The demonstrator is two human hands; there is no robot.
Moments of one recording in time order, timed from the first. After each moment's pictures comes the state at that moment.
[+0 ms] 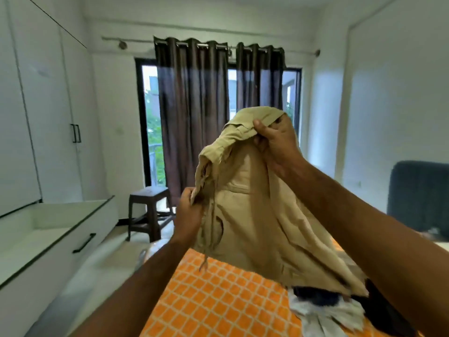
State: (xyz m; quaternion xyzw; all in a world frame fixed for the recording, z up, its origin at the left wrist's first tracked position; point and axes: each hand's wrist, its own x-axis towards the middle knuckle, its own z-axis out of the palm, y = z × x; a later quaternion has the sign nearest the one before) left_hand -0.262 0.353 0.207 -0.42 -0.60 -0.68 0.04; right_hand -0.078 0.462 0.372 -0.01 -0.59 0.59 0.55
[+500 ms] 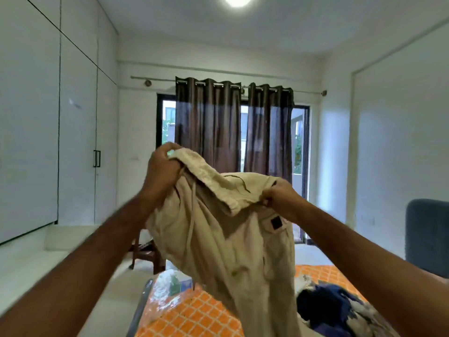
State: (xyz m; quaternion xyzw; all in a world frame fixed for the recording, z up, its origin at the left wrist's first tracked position) left_hand -0.295 0.240 0.394 -0.47 -0.54 -0.67 0.22; right_hand -0.099 0.448 0.357 -0.16 -0.70 0.55 0.43
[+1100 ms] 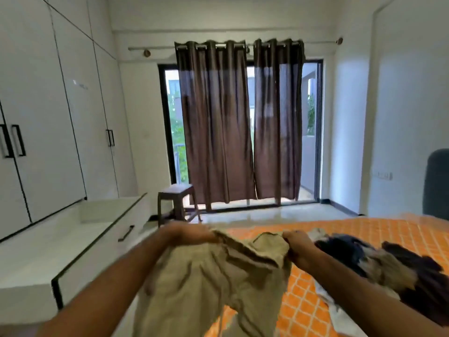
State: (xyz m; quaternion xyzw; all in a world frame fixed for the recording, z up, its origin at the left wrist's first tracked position) left_hand -0.298 0.240 0.222 -0.60 -0.79 -0.03 -0.14; right_hand -0.091 0.443 0.128 -0.36 -0.51 0.69 0.37
